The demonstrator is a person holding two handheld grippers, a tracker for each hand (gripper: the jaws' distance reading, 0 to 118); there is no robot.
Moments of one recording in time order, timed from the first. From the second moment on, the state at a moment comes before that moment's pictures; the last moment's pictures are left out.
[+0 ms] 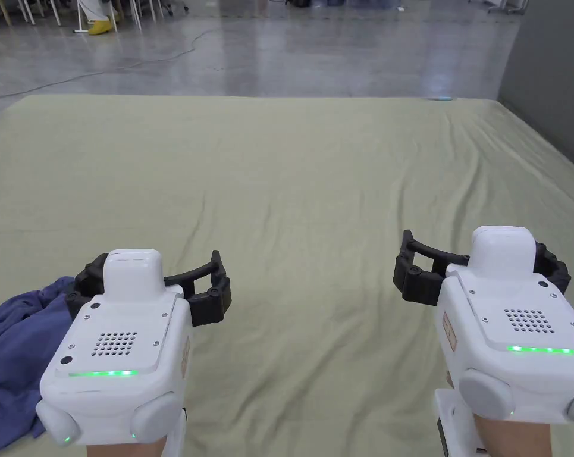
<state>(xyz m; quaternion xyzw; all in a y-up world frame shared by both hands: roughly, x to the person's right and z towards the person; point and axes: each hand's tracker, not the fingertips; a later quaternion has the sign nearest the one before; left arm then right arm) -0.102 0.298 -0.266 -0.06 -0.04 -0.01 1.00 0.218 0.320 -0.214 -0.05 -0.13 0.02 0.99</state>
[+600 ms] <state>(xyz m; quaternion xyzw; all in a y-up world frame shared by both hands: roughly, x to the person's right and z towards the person) -0.103 0.301 -0.265 -0.06 -0.04 -0.01 1.00 0.216 0.322 -0.213 -0.04 -0.13 0.02 0.99</state>
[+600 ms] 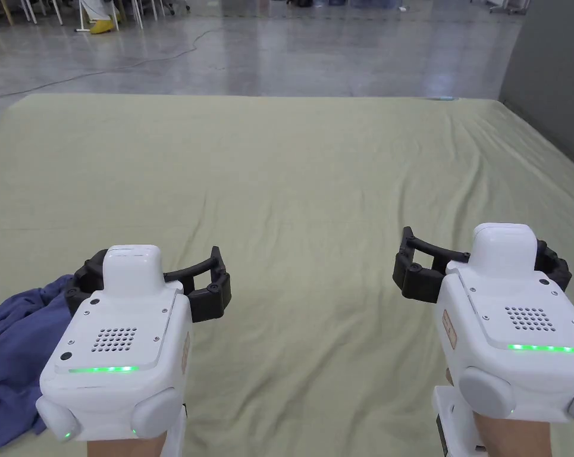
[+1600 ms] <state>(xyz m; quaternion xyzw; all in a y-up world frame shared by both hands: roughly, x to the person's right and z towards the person) -0.101 0.310 -0.264 -0.05 -0.05 -0.01 1.00 0.211 0.326 -0.215 -0.03 -0.13 0.03 0.99</state>
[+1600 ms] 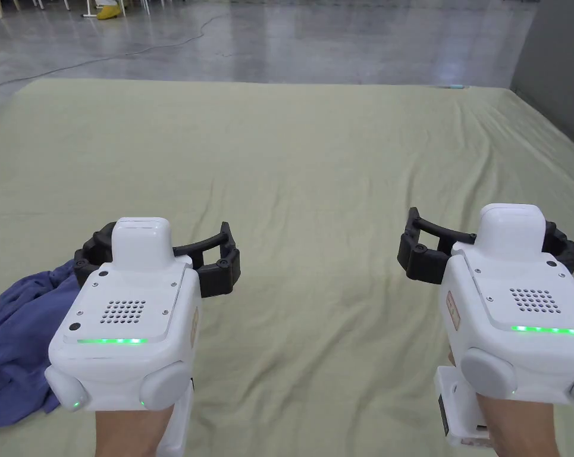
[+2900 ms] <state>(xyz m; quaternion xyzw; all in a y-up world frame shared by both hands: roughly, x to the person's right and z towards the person) -0.103 0.304 -0.266 -0.06 -0.06 0.01 1.00 0.208 0.322 -0.210 -0.05 -0.14 0.04 0.99</state>
